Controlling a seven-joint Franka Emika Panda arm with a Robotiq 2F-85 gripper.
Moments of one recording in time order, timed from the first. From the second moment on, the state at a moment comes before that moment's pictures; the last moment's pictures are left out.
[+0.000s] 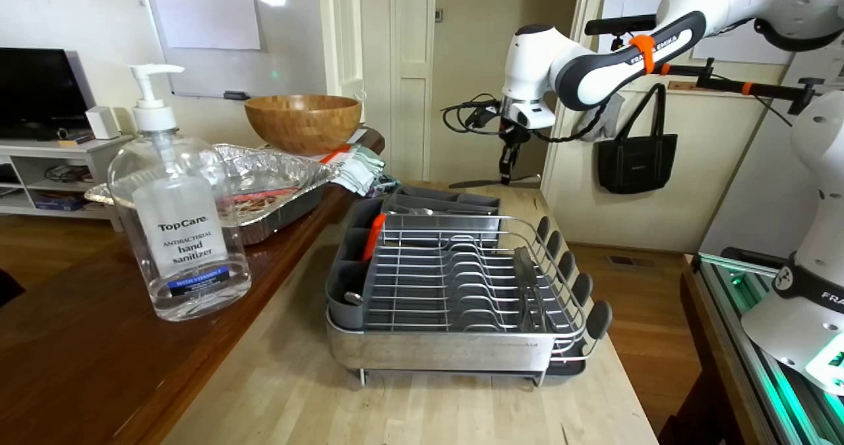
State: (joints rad) arm 1.54 -0.90 -1.77 -2.14 -1.27 2.07 -2.71
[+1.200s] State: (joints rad) arm 1.76 -1.07 -1.85 -2.02 -1.36 2.05 -2.71
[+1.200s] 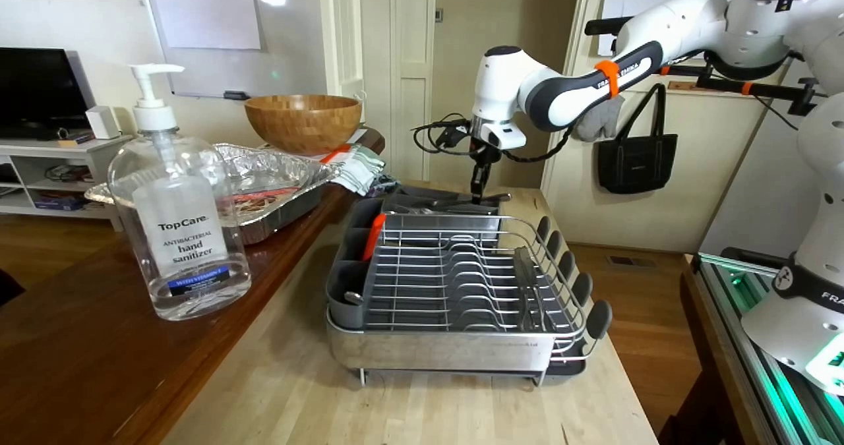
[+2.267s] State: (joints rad) arm 1.75 -1.29 -1.80 -1.91 -1.42 1.92 -2.71
